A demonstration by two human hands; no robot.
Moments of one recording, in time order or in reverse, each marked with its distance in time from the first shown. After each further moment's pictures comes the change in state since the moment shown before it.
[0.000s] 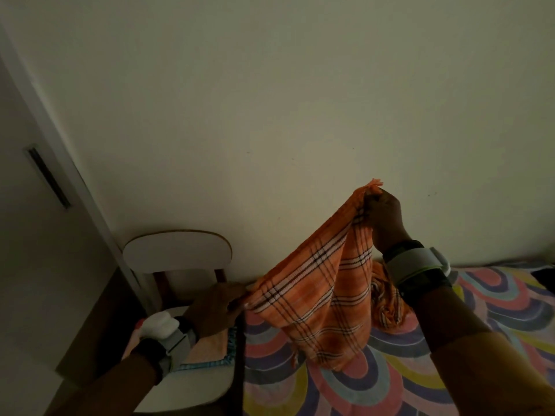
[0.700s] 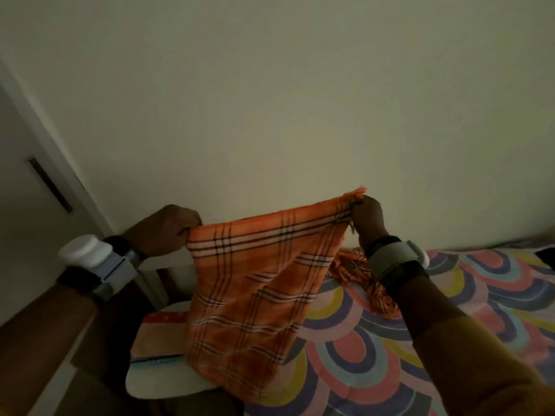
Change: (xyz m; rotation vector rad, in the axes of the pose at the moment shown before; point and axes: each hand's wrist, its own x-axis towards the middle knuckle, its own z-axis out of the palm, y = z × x) left_hand 0.058 0.037 -0.139 0.389 -0.102 0.058; right_hand -0.003 0.026 -0.028 -0.299 0.090 0.070
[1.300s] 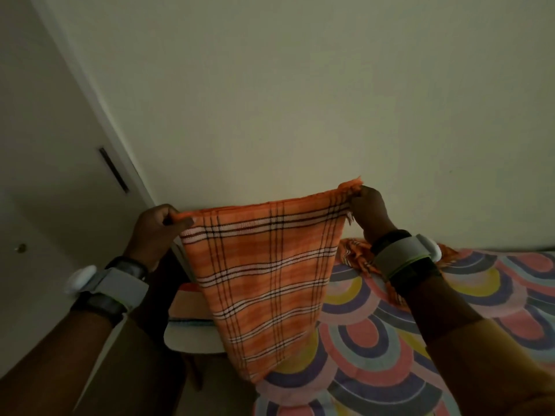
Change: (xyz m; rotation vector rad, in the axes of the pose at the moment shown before) left_hand -0.073 0.102 0.002 -0.580 0.626 -0.743; right_hand -0.053 -0.012 -0.038 0.046 -0.256 -0.098
